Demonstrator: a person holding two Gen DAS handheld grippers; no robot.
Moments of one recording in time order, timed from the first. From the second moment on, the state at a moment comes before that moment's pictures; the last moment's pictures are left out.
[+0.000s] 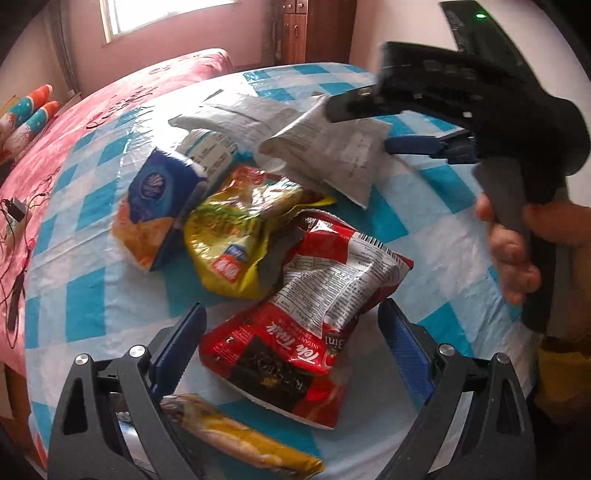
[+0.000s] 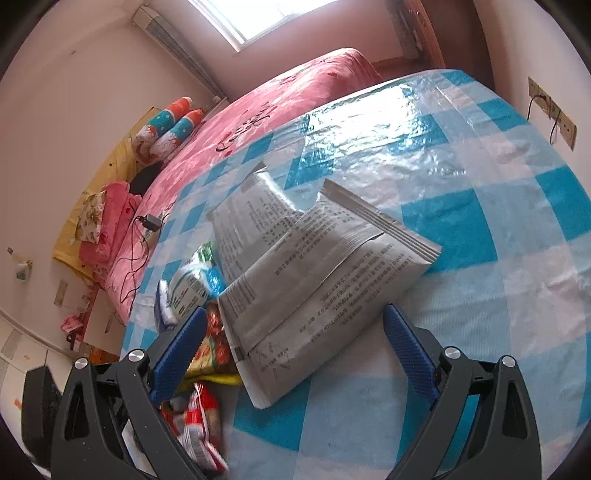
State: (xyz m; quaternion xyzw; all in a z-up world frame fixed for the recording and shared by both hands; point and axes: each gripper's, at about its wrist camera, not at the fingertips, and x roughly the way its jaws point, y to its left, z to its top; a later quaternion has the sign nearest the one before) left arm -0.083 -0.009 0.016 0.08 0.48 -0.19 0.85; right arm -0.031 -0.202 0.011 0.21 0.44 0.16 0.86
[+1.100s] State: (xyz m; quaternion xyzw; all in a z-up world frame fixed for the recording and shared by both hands) left arm -0.083 -0.027 0.022 0.01 0.45 -0.20 0.87; right arm 0.005 -0.199 0.006 0.11 0.41 0.08 0.90
